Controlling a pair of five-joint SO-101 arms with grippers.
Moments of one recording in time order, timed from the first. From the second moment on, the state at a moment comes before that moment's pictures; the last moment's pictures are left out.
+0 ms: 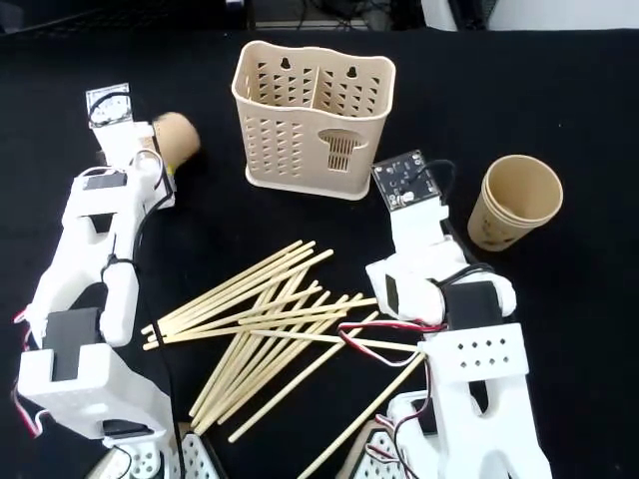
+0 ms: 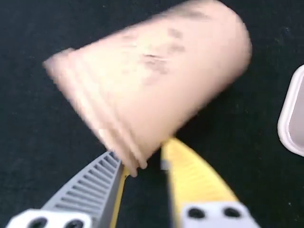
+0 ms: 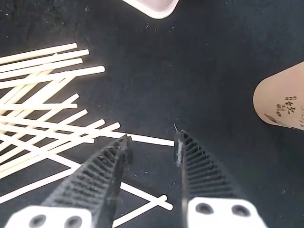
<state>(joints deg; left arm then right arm) -12.4 5.2 24.2 33.2 4.9 -6.6 -53.2 49.8 73.8 13.1</state>
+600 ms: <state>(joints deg) -12.4 -9.5 24.2 58.0 0.6 -6.6 -53.2 49.8 73.8 13.1</state>
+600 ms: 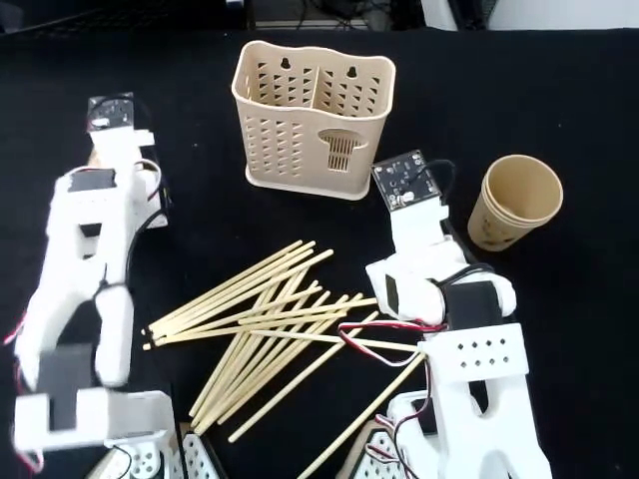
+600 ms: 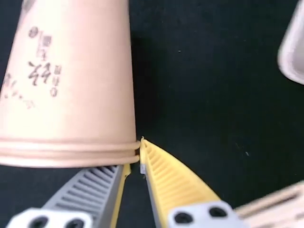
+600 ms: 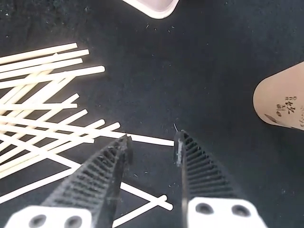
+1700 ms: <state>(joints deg) 1.8 -3.6 11.1 100.3 -32.6 6.9 -53.2 47.5 71.9 13.1</state>
